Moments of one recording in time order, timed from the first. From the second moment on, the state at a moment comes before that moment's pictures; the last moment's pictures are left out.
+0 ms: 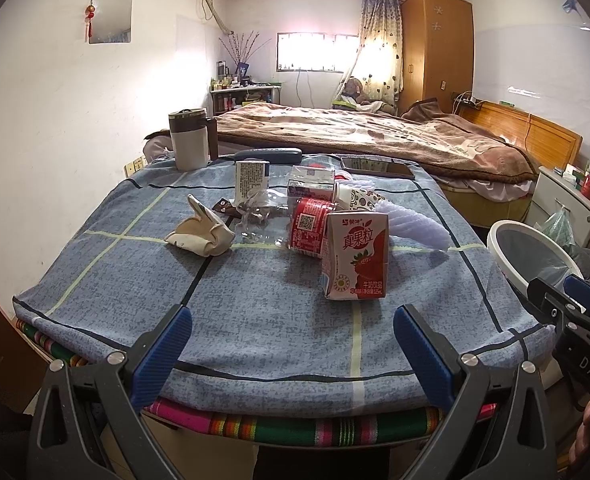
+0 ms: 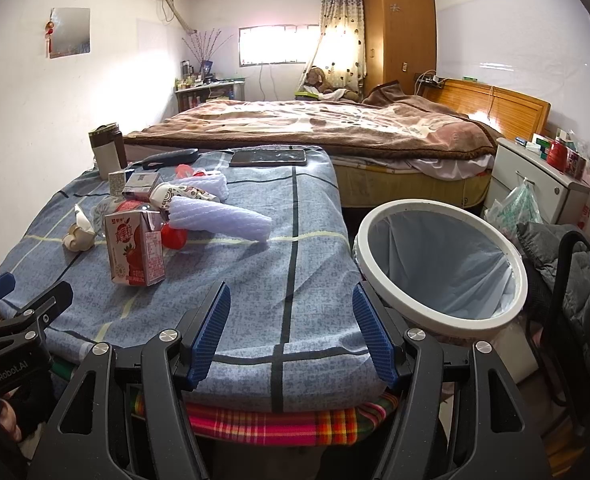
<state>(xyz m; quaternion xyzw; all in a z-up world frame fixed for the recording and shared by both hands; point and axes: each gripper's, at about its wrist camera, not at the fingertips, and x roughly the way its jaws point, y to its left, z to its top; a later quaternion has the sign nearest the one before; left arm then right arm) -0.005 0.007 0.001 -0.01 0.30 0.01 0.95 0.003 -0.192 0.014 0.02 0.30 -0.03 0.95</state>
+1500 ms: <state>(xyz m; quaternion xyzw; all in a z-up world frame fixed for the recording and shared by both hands) 0.001 0.013 -0.003 -0.01 0.31 0.02 0.95 0.007 -0.191 0.010 0.02 0.31 -0.03 0.95</state>
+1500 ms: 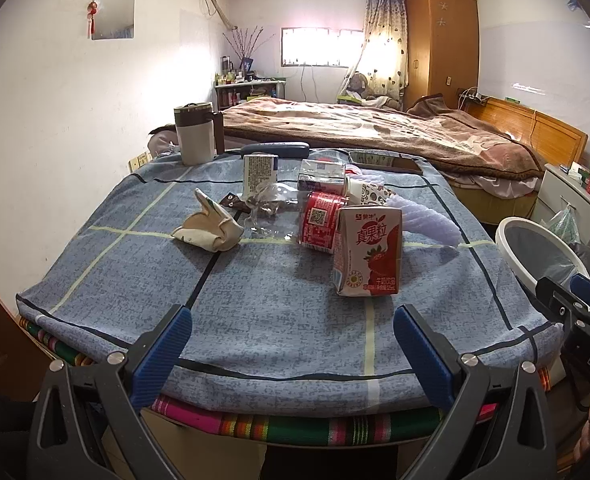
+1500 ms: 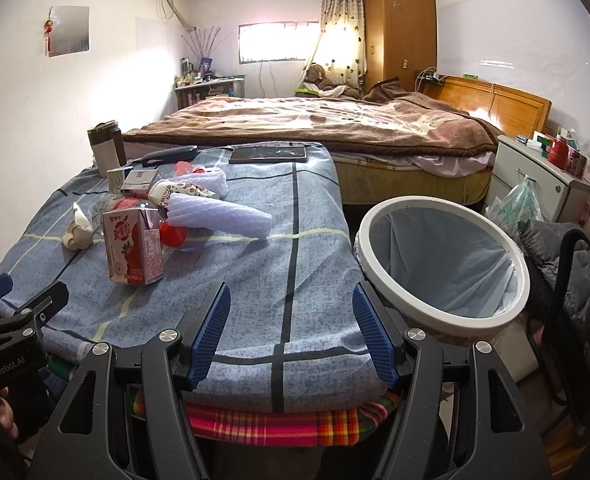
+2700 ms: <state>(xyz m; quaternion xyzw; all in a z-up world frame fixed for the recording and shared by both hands) 0.115 0.126 -0.017 -0.11 0.40 0.04 0.91 0.113 -0.167 0.004 -0.11 0.32 0.10 0.93</state>
